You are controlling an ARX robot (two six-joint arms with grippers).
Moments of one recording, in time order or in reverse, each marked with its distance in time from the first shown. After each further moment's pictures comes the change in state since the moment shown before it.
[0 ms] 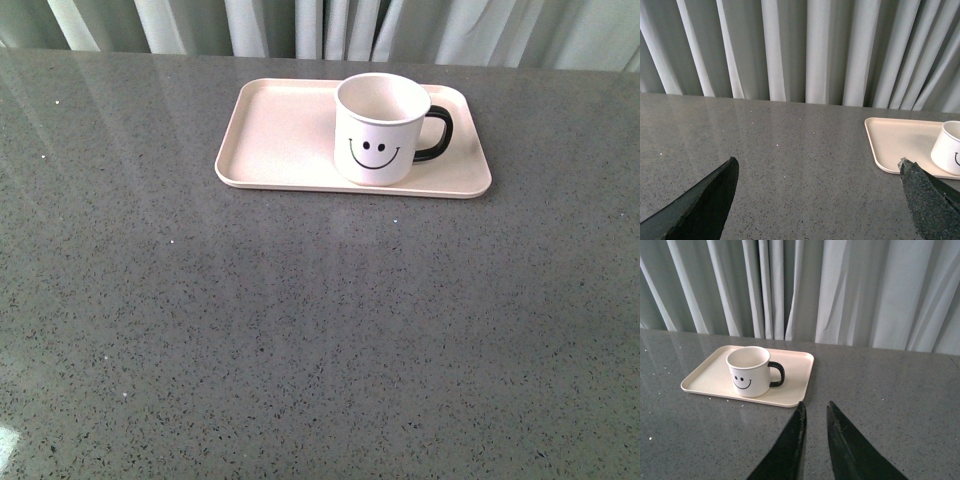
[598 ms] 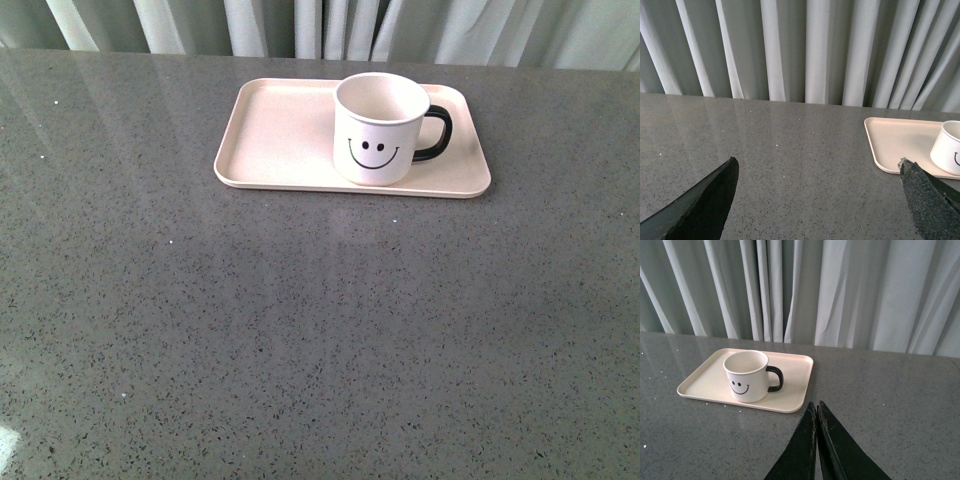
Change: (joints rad) left arm 0.000 0.000 0.000 0.000 0.000 0.000; right arm 0.000 0.210 0.000 0.214 0.000 0.000
